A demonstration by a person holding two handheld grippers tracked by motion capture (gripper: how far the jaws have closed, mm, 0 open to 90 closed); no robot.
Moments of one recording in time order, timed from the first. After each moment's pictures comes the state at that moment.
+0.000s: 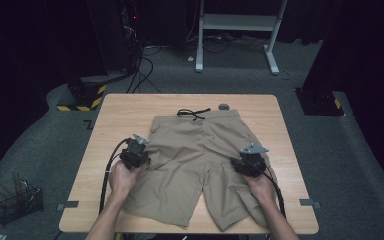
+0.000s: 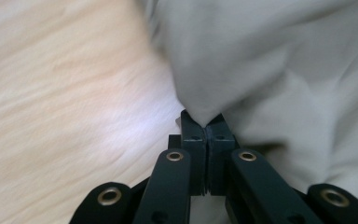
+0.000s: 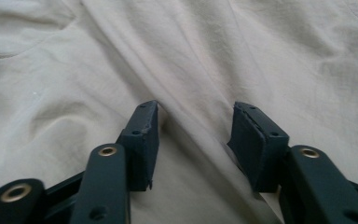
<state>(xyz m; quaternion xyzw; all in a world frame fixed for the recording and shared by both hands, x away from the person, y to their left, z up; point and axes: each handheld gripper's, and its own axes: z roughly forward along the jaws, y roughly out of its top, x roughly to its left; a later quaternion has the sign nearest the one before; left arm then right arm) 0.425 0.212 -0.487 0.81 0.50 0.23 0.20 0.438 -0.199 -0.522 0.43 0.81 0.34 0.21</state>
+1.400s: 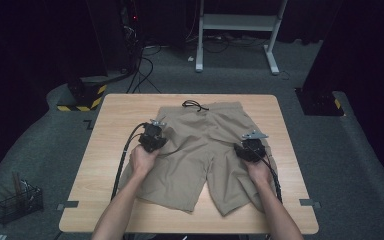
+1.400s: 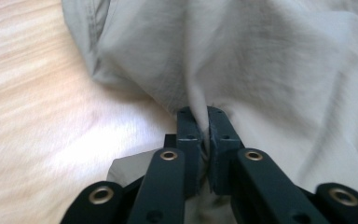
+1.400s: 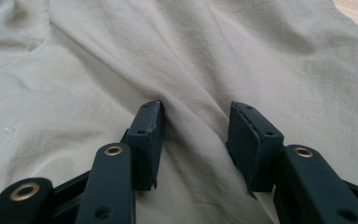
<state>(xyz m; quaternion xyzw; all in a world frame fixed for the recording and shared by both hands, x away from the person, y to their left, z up) 0.489 0.173 -0.486 0.80 0.50 0.17 0.28 0.489 -0.203 -0.522 0.47 0.78 0.33 0.24</state>
